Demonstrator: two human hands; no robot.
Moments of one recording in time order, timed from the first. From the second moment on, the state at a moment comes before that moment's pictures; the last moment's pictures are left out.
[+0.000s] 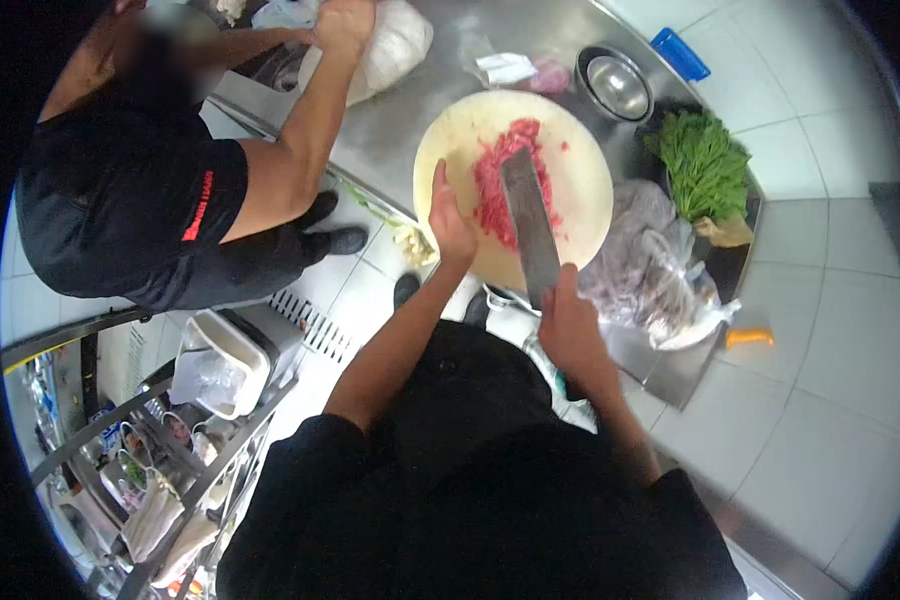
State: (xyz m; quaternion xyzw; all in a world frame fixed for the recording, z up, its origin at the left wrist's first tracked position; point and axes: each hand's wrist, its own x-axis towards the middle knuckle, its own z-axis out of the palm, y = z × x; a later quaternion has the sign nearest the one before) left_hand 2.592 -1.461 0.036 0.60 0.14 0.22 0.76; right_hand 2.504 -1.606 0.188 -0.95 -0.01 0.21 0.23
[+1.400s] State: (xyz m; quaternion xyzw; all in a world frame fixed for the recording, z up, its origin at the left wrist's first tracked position) left_hand 2.583 -1.448 0.029 0.58 0.17 0.25 0.76; right_hand 2.495 -1.602 0.163 -0.95 -0.02 0.25 0.20
